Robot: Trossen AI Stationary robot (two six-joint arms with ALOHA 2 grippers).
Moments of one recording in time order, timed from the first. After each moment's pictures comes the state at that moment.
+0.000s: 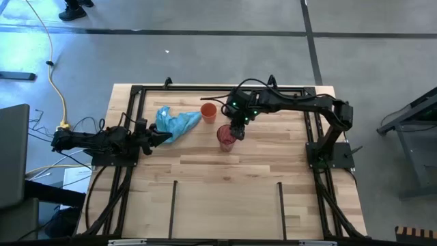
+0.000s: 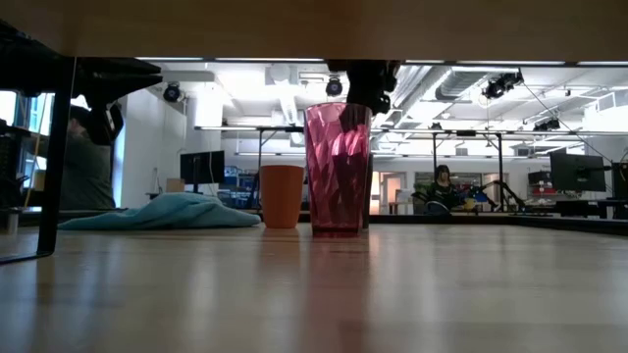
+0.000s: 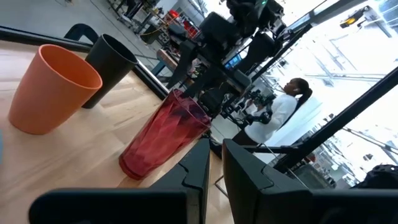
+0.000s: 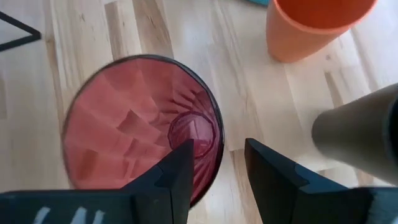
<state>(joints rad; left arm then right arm) 0.03 0.02 0.01 0.06 -0.28 -0.76 -0.25 1.75 1.49 -0.81 -0.17 0.02</state>
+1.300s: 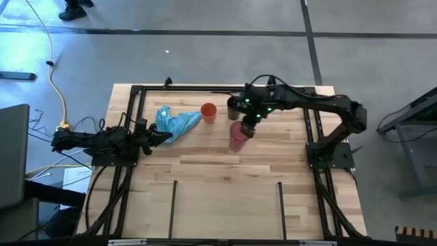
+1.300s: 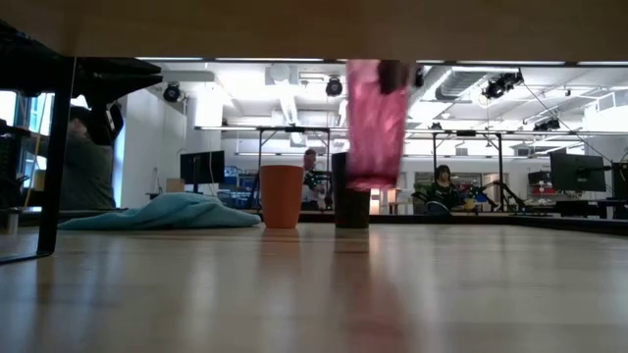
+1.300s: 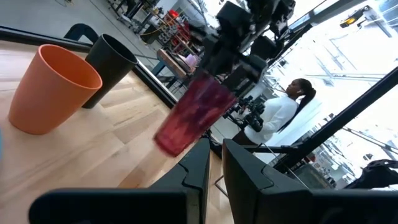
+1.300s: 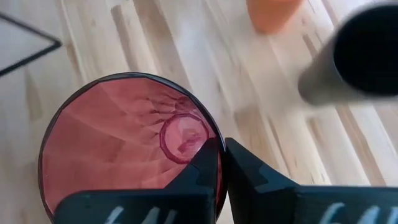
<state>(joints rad) 0.03 0.02 0.01 0.06 -0.27 -0.76 -0.26 1.58 1.49 -0.99 -0.15 0.16</state>
